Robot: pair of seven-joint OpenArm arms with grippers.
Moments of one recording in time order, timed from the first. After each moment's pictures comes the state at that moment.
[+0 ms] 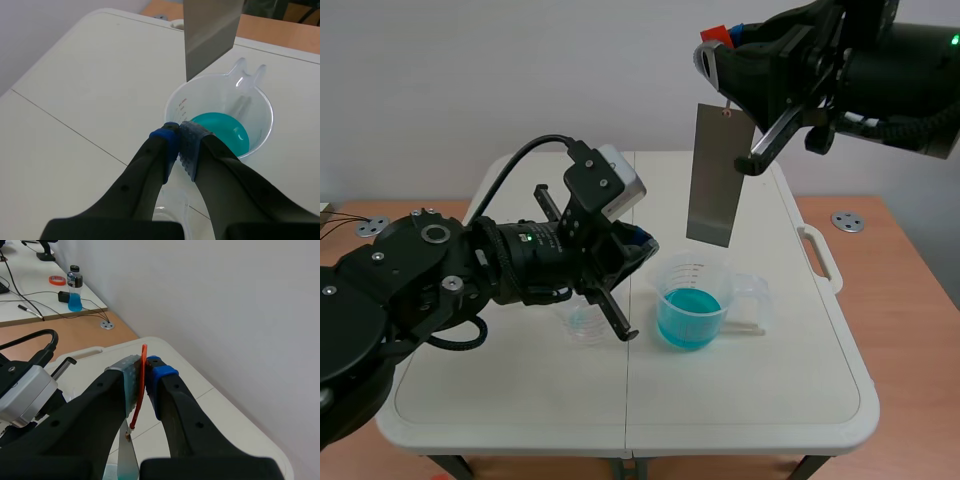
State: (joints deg) left arm -6.6 -14.5 26.3 80.5 4.5 -29.4 1.5; right arm 1.5 28.6 -7.6 108.5 19.2 36.4 -5.3
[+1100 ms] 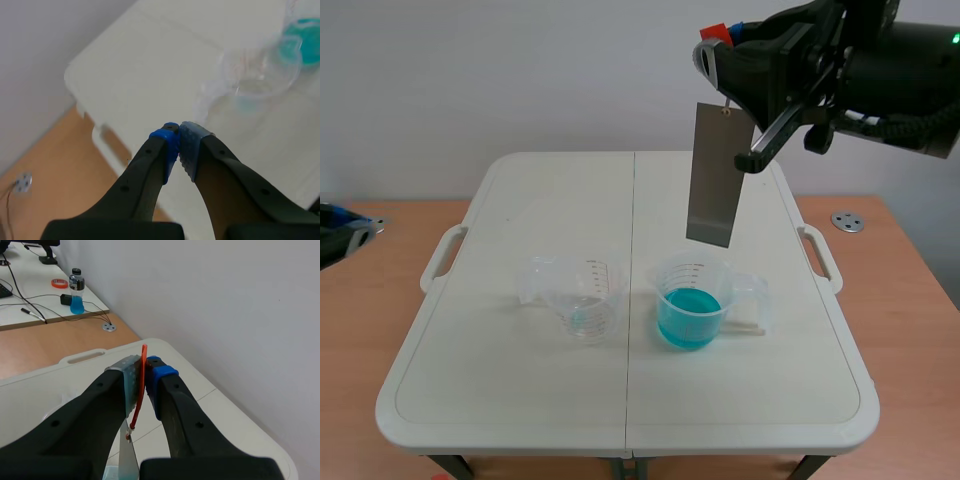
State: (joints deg) left arm 32.7 -54.4 -10.1 104.4 -23.1 -25.3 0.4; right arm 1.5 28.6 -7.6 108.5 20.3 36.4 -5.5
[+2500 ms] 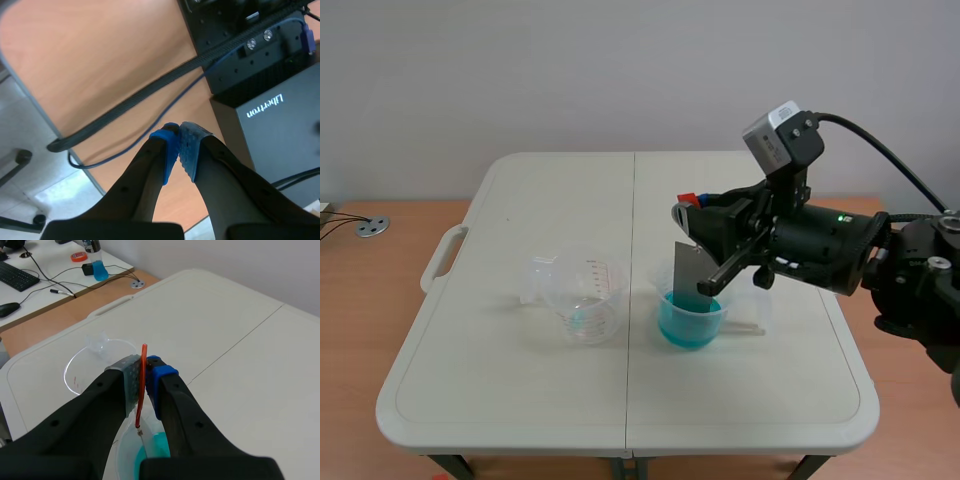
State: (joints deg) left arm 58.9 -30.8 8.7 70.6 -8.0 -21.6 -13.1; right arm 1.5 20.7 -13.7 81.6 15.7 41.4 4.0
